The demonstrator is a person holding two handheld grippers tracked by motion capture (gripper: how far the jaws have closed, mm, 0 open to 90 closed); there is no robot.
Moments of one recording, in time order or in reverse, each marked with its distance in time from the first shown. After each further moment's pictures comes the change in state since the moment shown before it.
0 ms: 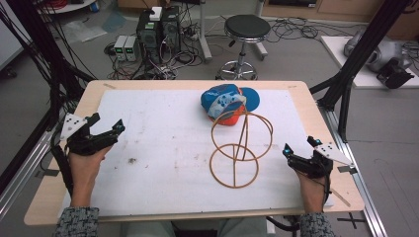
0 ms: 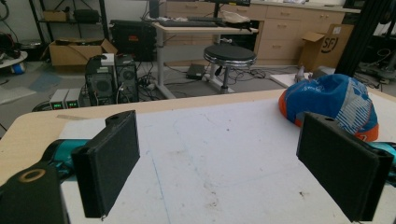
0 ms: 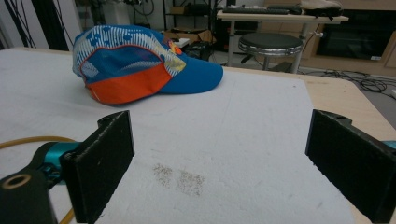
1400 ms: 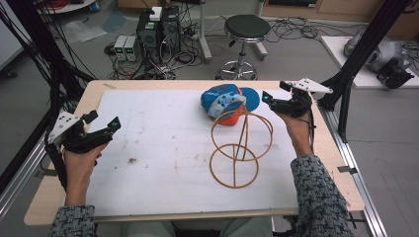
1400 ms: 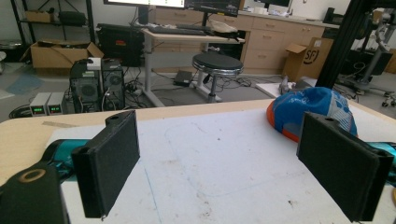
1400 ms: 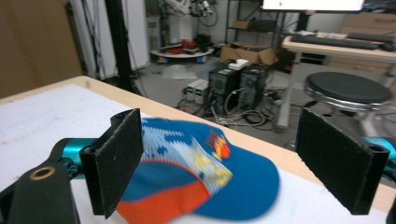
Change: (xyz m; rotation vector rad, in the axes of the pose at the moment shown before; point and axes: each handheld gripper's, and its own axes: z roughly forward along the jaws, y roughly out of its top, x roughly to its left) left arm 0.013 0.006 -0.003 -0.030 -0.056 -0.040; right arm 0.005 0.128 0.127 -0.015 0.279 -0.078
